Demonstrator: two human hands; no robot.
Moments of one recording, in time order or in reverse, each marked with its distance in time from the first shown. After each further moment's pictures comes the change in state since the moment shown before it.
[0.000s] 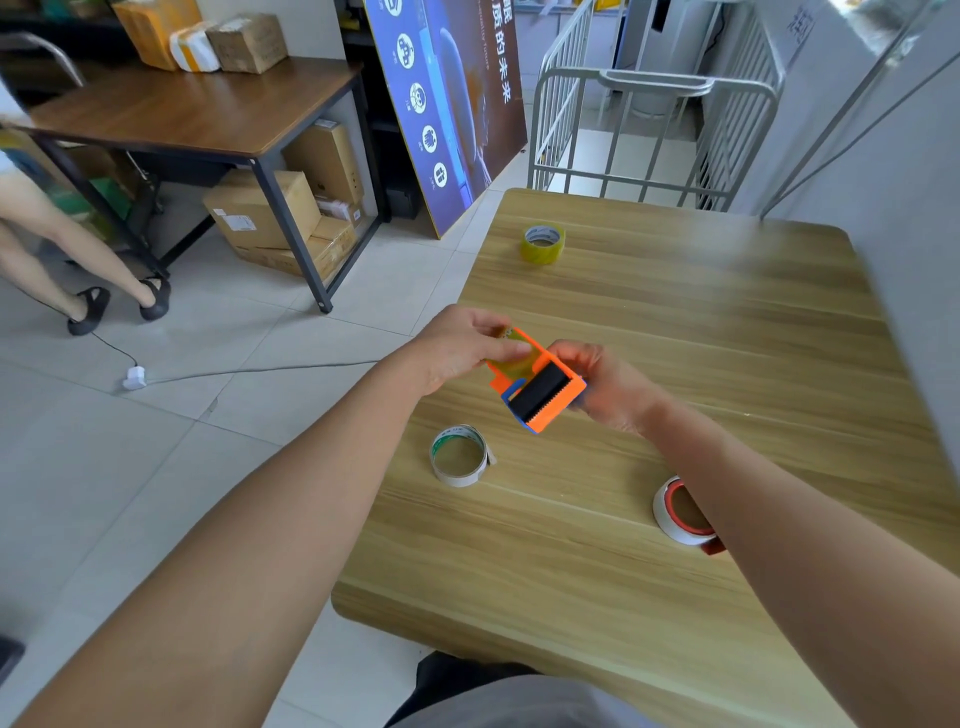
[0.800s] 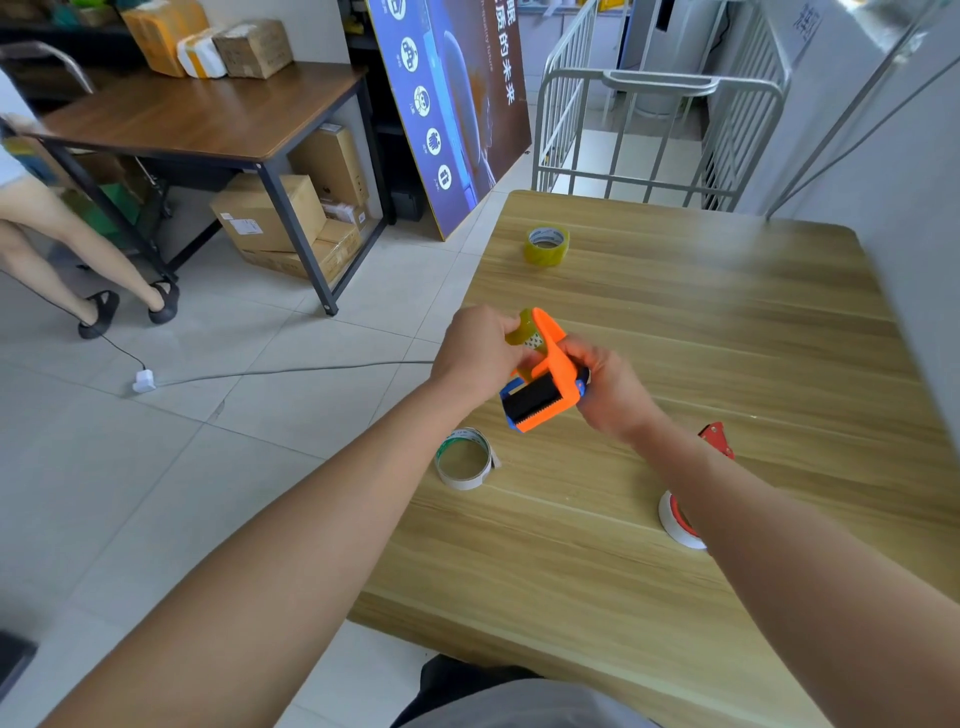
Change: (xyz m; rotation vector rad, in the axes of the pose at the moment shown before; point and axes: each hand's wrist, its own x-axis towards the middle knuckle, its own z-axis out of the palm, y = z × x) left_hand -0.011 0.010 0.028 0.459 0.349 0.193; right_hand 0.003 0.011 0.007 -0.253 0.248 -0.036
